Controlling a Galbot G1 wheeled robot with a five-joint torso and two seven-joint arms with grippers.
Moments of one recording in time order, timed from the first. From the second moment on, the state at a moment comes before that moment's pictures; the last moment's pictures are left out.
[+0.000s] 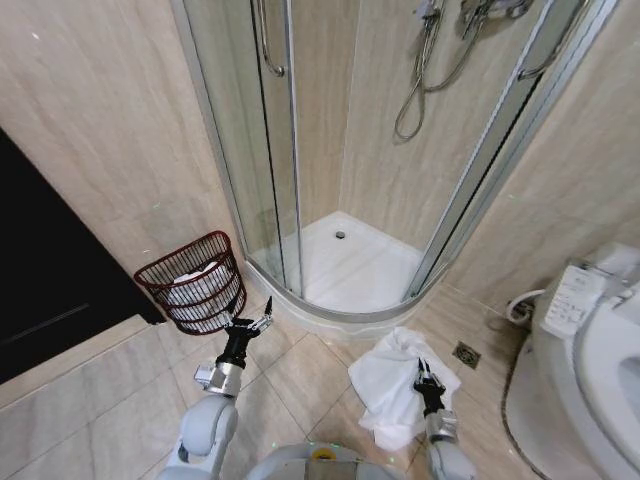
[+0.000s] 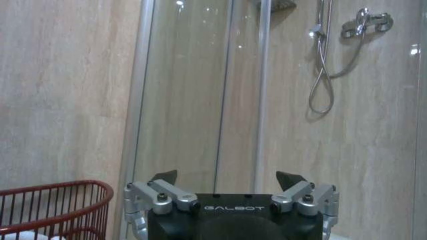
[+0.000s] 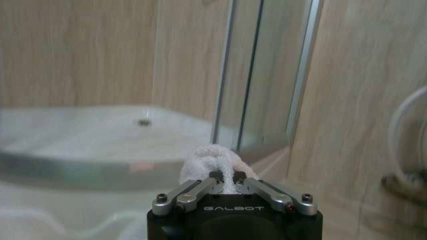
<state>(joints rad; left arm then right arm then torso) 1.58 -1.43 -0.53 -2.06 -0.21 -0.21 0.07 -1.49 1.48 0.72 1.48 0.04 0.43 0.01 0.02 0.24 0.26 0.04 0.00</state>
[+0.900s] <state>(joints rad) 1.59 -1.46 -0.51 -2.10 -0.21 -0.17 0.05 -1.72 1.51 0.79 2.13 0.19 0.21 -0.03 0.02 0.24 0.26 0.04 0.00</state>
